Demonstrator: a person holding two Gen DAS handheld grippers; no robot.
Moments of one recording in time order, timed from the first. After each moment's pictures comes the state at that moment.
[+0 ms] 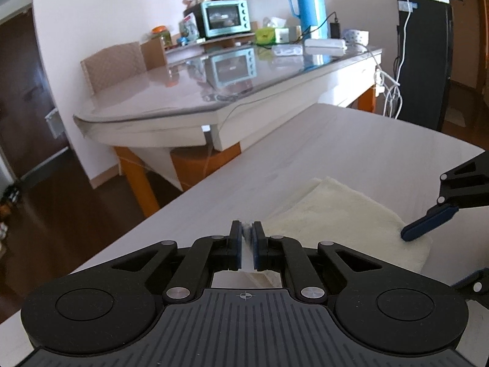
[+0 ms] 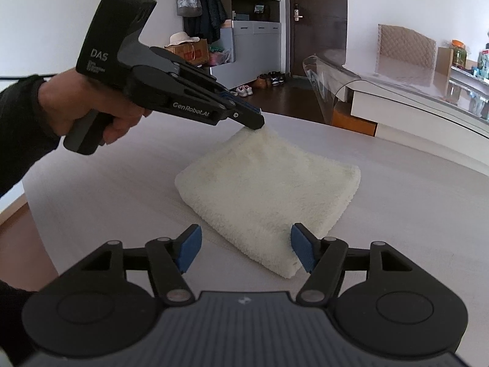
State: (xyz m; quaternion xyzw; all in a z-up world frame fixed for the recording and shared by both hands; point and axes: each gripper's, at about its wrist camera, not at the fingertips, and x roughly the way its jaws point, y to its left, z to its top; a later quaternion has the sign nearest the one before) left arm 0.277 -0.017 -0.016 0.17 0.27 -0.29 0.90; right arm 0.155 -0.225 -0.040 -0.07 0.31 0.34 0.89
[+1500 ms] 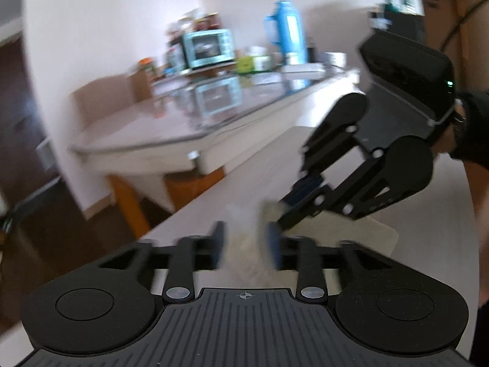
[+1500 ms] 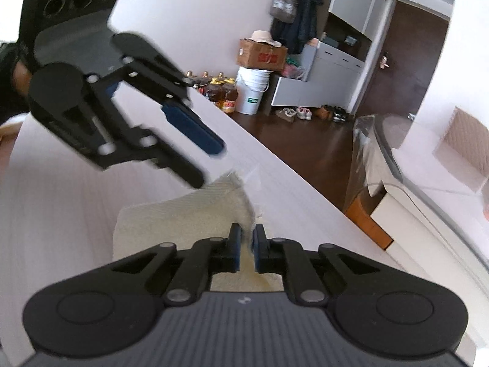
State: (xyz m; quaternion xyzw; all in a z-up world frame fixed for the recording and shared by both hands) left arm 0.229 0.007 -0.017 0.16 0.23 -0.31 0.91; right arm 0.247 -0.189 -0.028 -0.25 0.23 0.46 0.82
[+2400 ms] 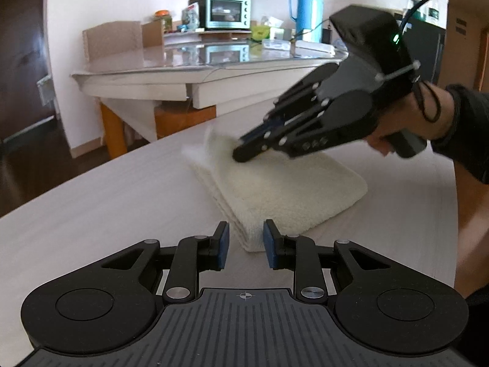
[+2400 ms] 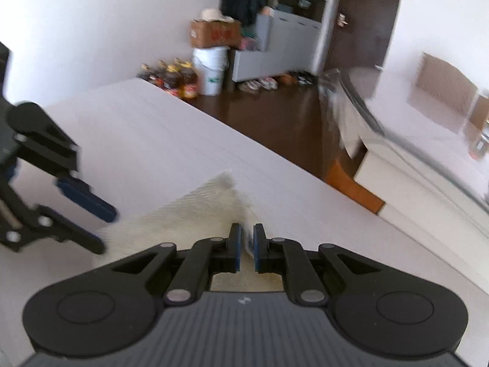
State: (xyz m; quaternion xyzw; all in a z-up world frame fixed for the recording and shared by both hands) left arm 0.221 0.019 -0.052 0.08 0.30 -0.30 0.90; right arm 0.295 -0.177 -0.041 -0.19 0.31 0.38 0.85
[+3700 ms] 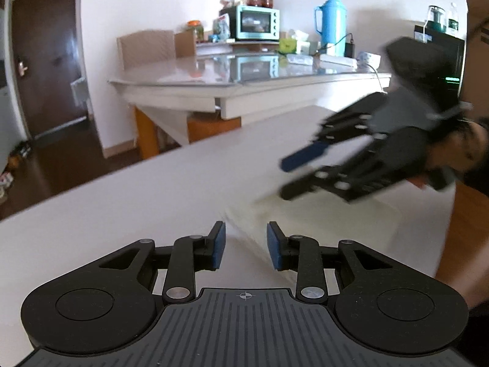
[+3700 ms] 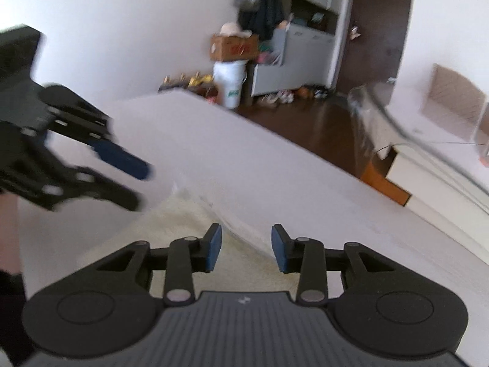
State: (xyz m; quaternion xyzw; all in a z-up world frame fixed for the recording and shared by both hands) left arm 0.183 0.026 -0.027 0.09 0.28 -0.24 0.93; right arm 0.203 -0.186 -0.025 -0.17 0.27 0.40 0.86
